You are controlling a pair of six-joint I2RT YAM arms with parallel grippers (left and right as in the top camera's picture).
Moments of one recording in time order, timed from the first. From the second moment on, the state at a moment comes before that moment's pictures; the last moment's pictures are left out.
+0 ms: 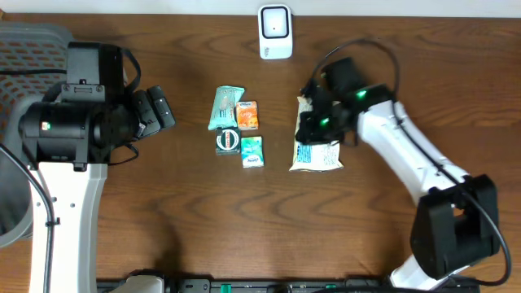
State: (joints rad) left arm -0.05 1.36 1.68 -1.39 -0.06 -0.44; right arm 0.38 1.79 1.33 -0.82 -0.40 0.27
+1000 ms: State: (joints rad) left arm -0.05 1.36 1.68 -1.39 -0.06 -0.44; right arm 0.11 1.79 1.38 -0.95 -0.39 0.31
